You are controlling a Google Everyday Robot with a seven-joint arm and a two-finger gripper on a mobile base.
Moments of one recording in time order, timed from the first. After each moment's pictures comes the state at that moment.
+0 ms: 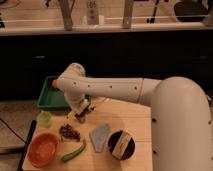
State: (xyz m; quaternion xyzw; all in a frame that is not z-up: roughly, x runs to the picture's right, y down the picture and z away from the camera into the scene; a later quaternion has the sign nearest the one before) arm -0.152 0.111 0.767 -0.27 -0.18 -0.37 0.87
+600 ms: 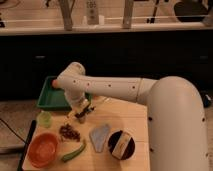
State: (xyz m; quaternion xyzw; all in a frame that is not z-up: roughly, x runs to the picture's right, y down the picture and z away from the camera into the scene) arm -0.151 0.111 0.774 -0.28 -0.18 -0.37 0.87
